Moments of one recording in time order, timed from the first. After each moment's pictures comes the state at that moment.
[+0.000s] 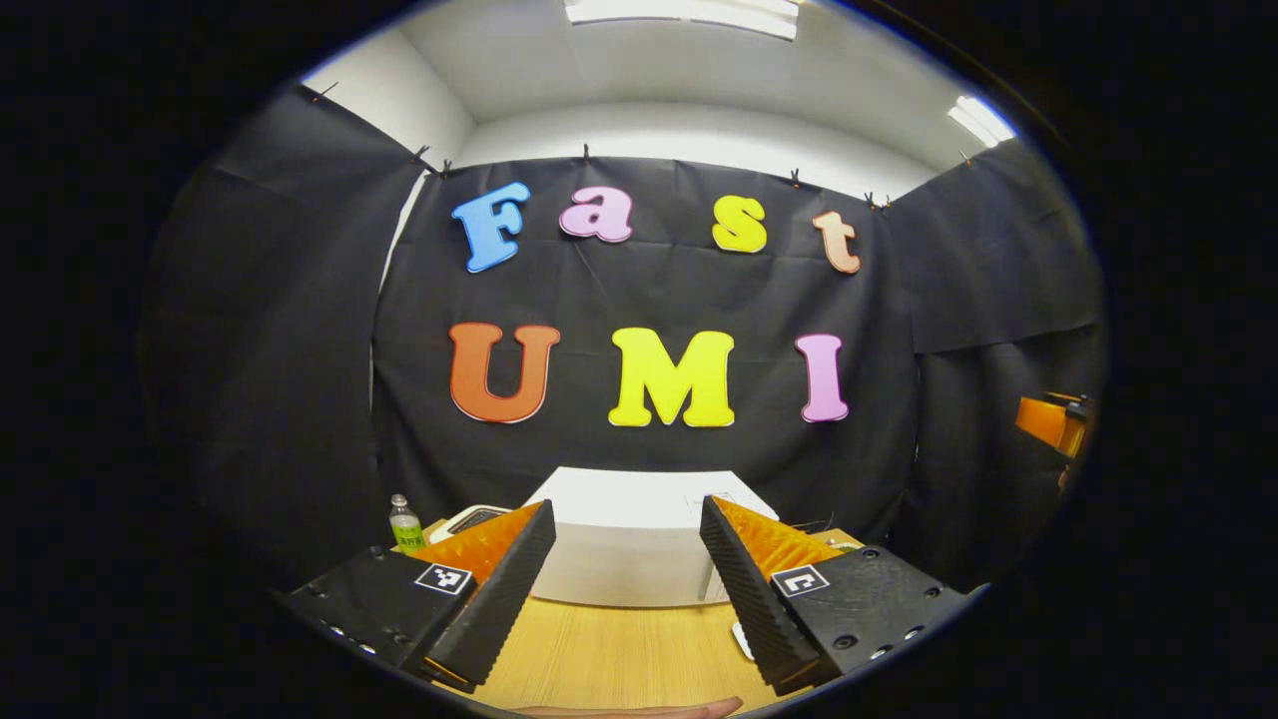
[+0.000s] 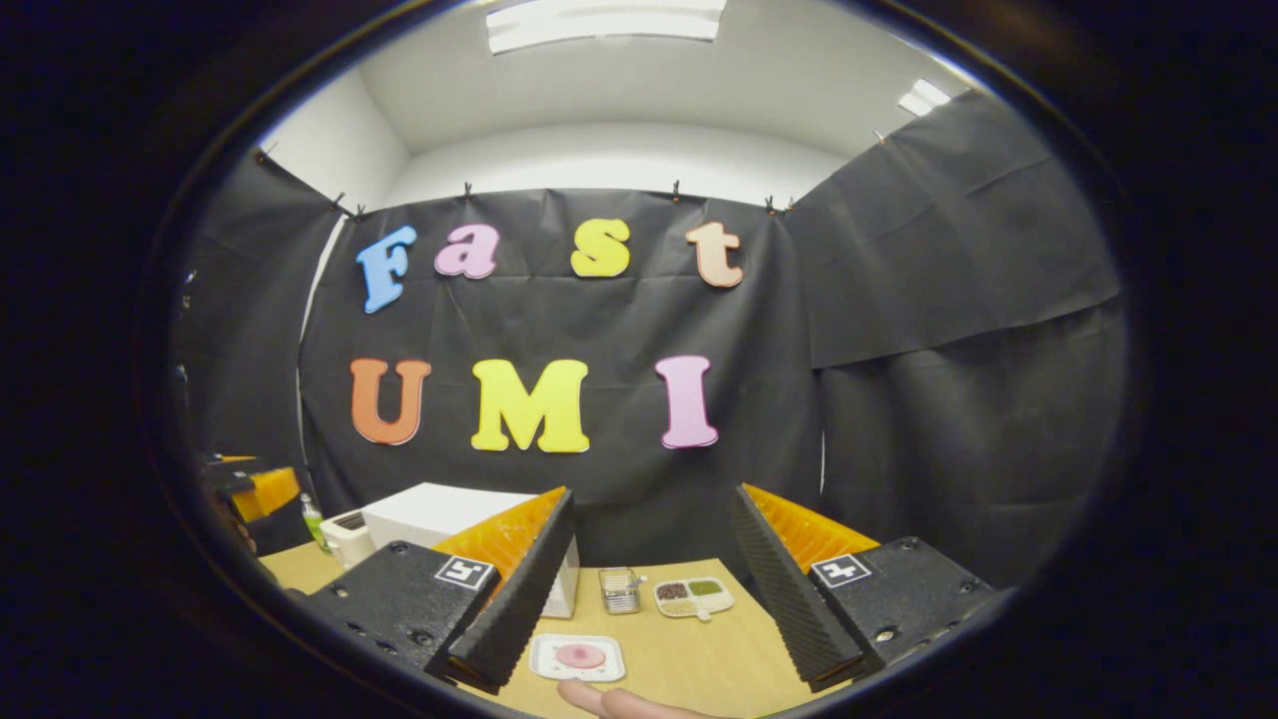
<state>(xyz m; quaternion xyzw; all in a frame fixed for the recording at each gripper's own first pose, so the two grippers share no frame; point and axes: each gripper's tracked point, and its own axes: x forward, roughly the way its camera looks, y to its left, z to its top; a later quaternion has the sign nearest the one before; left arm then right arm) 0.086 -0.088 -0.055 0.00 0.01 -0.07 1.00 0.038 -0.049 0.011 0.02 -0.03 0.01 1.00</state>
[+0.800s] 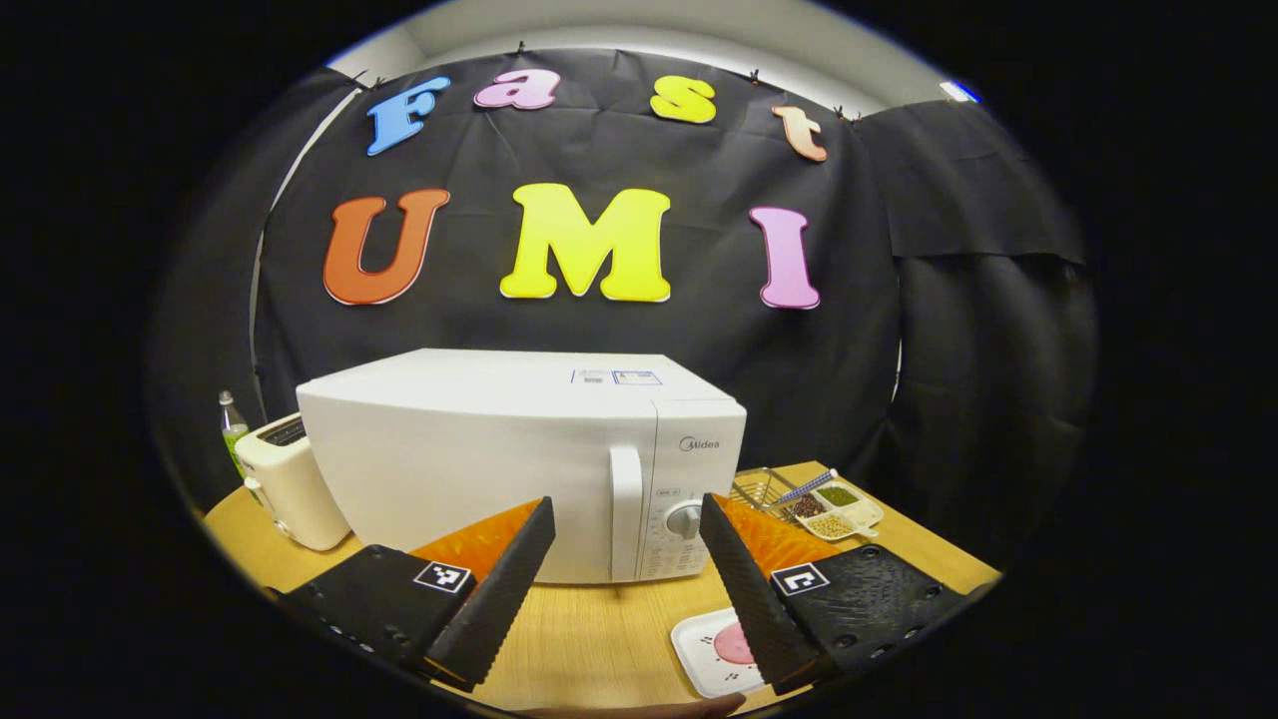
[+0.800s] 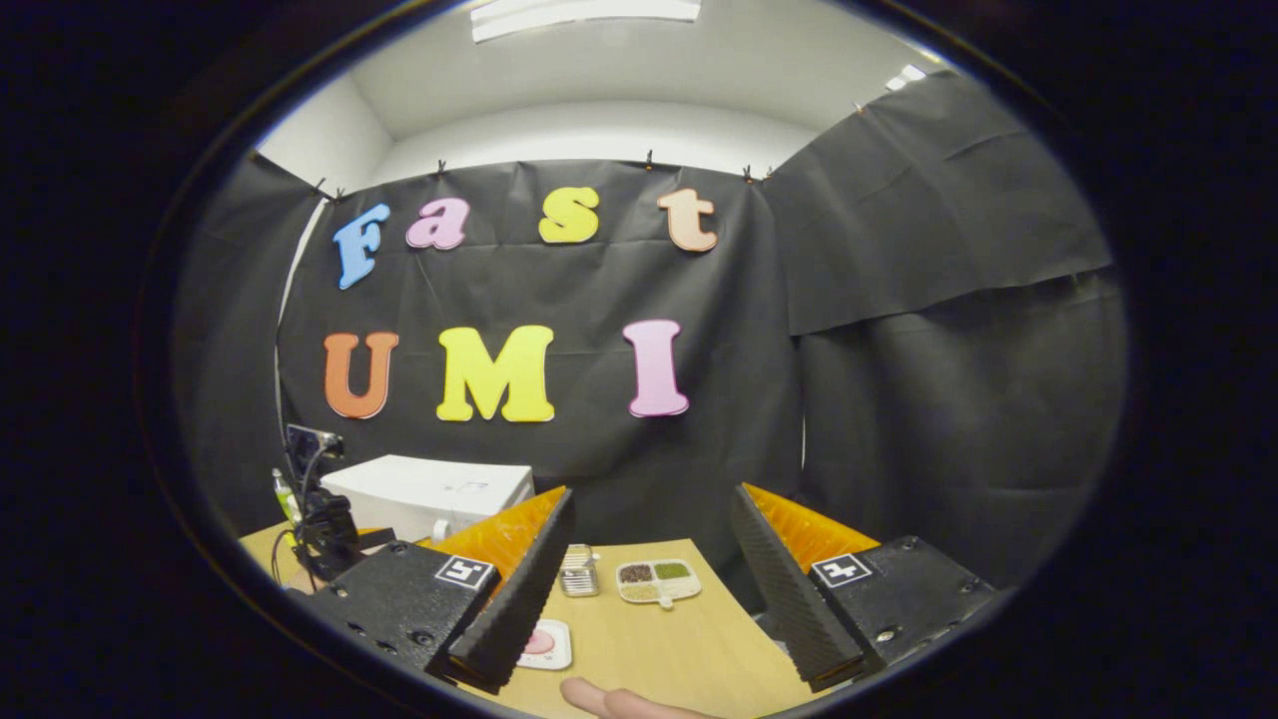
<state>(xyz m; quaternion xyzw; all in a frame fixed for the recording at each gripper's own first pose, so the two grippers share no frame) 0.239 -0.215 -0.254 0.00 0.12 -0.12 0.98 0.074 -0.122 -0.044 0.02 0.00 -0.01 1.00</state>
